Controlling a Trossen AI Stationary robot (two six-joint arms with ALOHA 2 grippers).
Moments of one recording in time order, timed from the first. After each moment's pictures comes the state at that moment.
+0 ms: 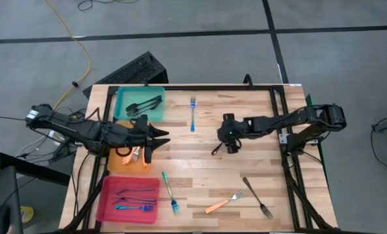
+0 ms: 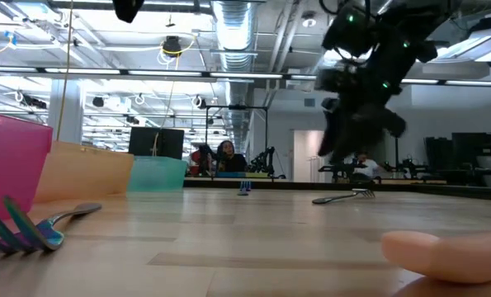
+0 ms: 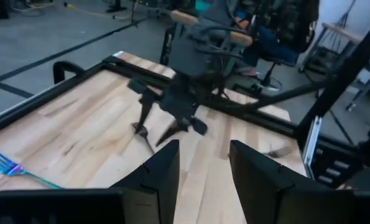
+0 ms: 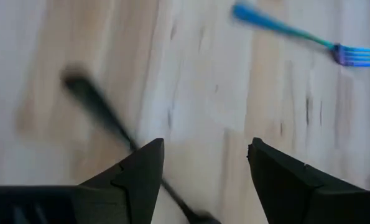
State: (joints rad) left arm -0.28 0.98 0.86 -0.17 -0.46 -0.42; right arm -0.07 1.45 0.78 -0.29 0.21 -0.36
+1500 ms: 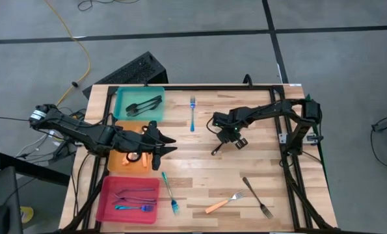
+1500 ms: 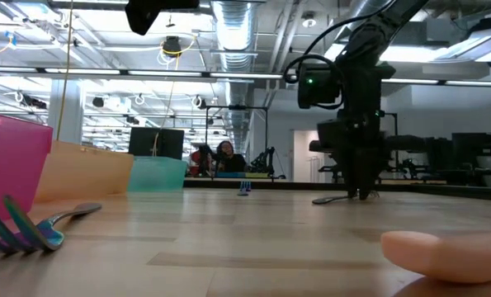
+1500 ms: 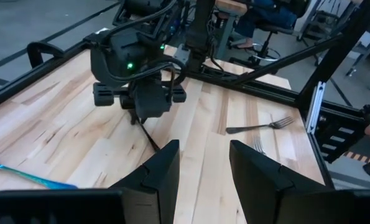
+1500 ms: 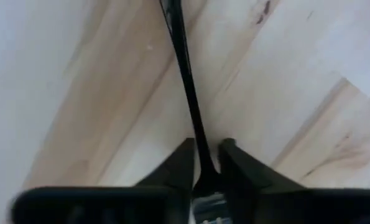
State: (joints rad) left arm -0.28 1.11 0.86 -0.12 -0.40 -0.39; right arm -0.26 1.78 0.97 -0.67 0.06 -0.84
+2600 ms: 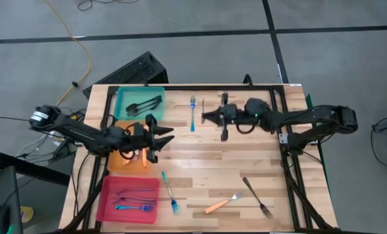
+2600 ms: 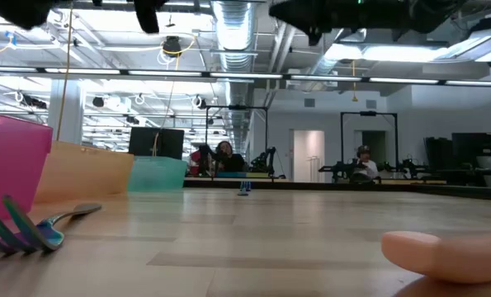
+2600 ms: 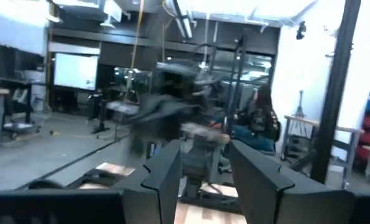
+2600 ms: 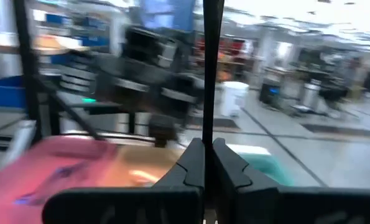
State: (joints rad) left arm -0.22 1.14 0.46 0.97 -0.39 -0.06; right arm -0.13 1.29 0.76 0.62 -0.11 -0.10
